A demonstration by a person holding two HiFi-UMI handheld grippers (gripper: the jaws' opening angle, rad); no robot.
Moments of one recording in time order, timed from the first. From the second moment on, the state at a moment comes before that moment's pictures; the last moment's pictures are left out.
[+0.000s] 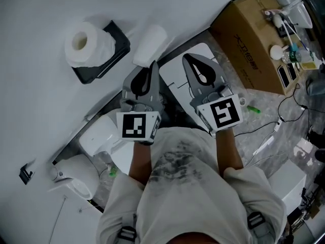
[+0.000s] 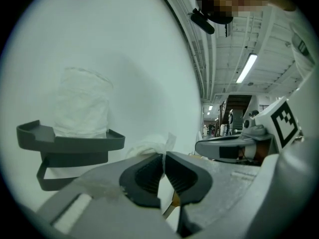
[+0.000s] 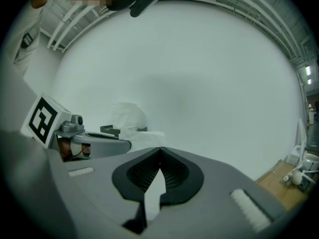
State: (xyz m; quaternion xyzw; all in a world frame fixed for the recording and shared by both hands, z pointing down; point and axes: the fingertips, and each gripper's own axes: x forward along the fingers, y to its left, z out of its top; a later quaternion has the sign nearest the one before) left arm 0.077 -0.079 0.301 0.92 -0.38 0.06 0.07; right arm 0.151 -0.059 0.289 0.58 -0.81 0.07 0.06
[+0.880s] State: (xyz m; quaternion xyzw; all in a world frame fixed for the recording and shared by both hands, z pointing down) left arm 0.007 -0.032 0.270 0.88 -0.46 0.04 0.06; right arm 0.094 -0.043 0.263 0.49 -0.87 0.04 0.06
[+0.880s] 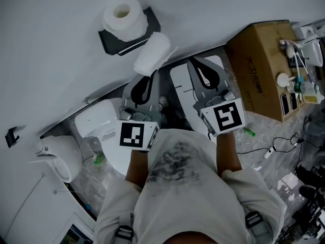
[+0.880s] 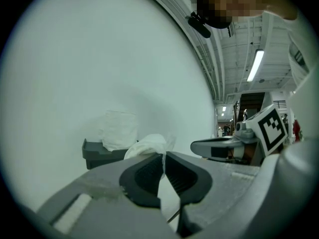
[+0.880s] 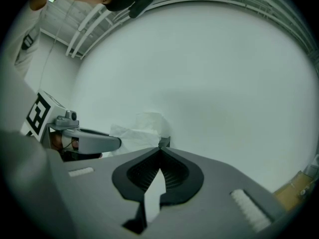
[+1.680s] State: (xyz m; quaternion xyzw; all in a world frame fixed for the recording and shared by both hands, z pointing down) left arm -0.064 -0.028 0.258 0.84 -0.54 0.04 0.05; right arm 0.038 -0.070 0.250 0.43 -0.90 0.01 0.06
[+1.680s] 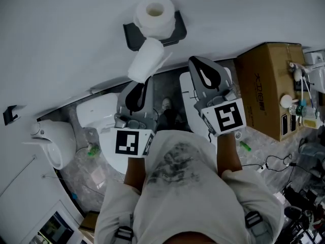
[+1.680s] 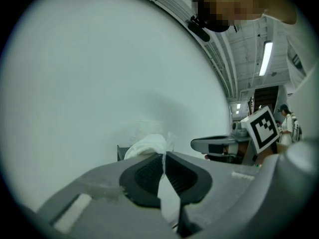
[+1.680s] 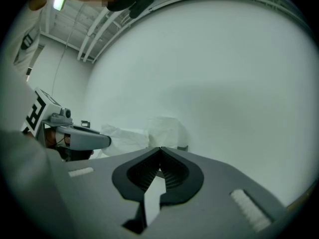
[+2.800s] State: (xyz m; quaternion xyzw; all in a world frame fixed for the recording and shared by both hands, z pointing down) left arm -0.123 -0.073 0.234 0.82 -0.58 0.03 0.03; right arm -0.010 -0.123 0.231 0.41 -0.91 0.00 0.05
